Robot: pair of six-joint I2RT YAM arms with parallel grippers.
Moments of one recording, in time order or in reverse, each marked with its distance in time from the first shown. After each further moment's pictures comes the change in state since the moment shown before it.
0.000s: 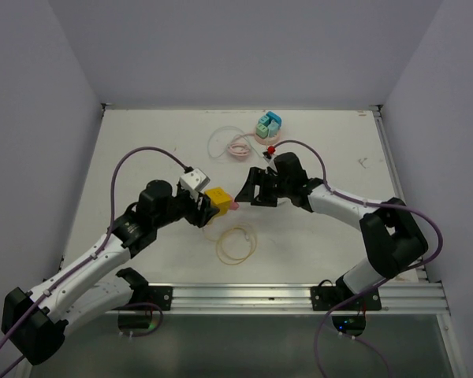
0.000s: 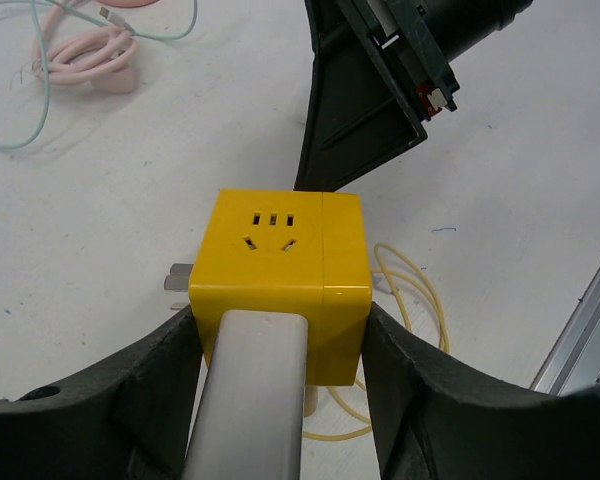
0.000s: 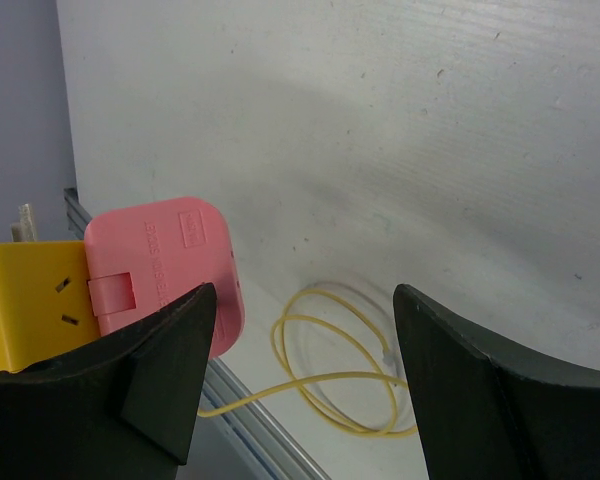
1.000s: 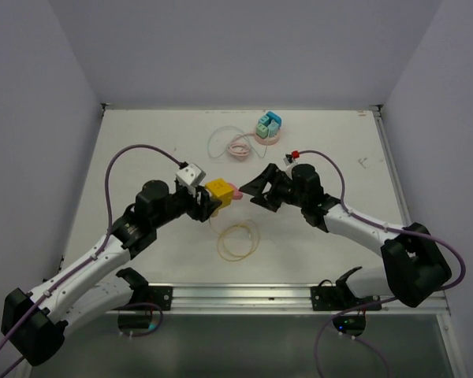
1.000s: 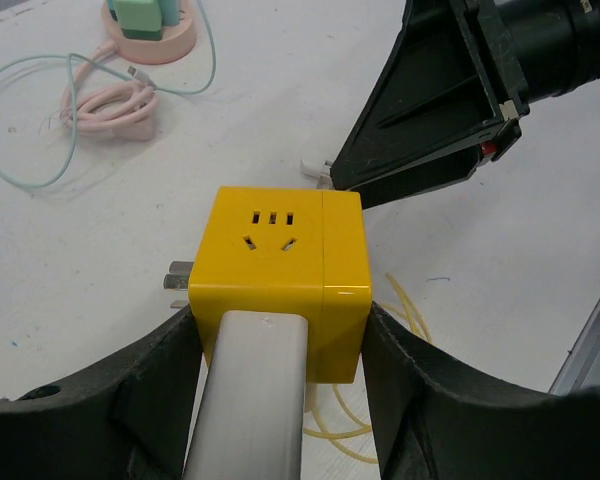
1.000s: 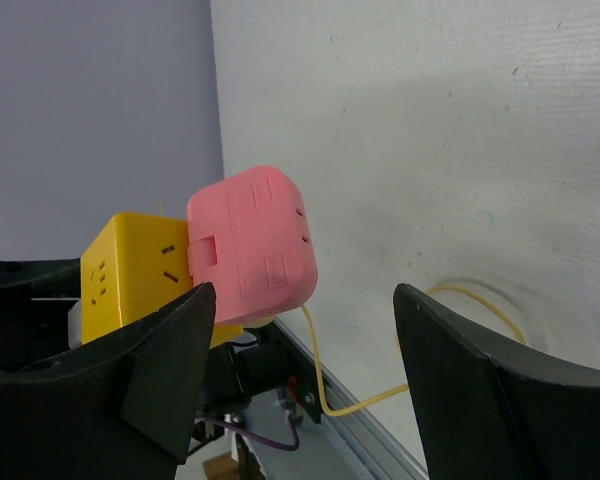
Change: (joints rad) left arm 0.000 -0.008 -0.016 0.111 -0.025 -0.049; right arm -0.008 -0.218 -0.219 0.274 0.052 0.384
